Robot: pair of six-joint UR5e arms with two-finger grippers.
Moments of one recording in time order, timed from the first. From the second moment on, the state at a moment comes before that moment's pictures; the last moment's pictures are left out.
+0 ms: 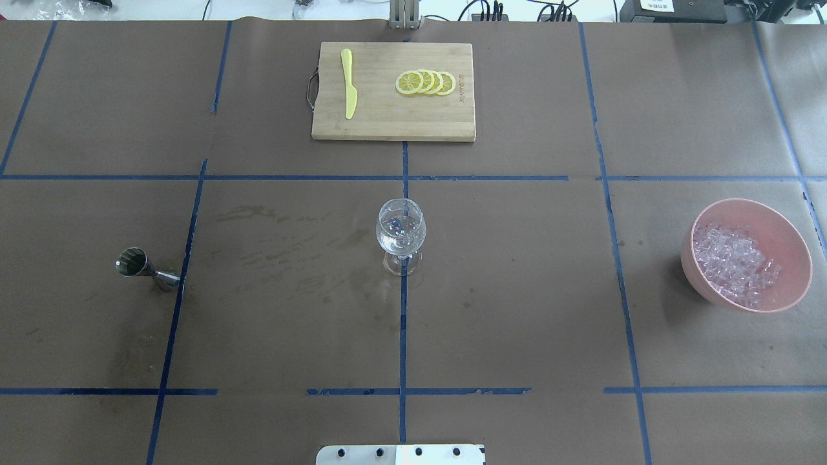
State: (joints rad) left arm -1.37 -1.47 -1.73 -2.81 -2.21 -0.38; right arm 1.59 -1.69 1.71 -1.23 2.38 -0.05
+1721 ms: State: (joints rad) left arm -0.22 -1.32 -1.82 -2.96 -0.72 -0.85; right arm 1.59 -1.69 1.71 -1.23 2.39 -0.04
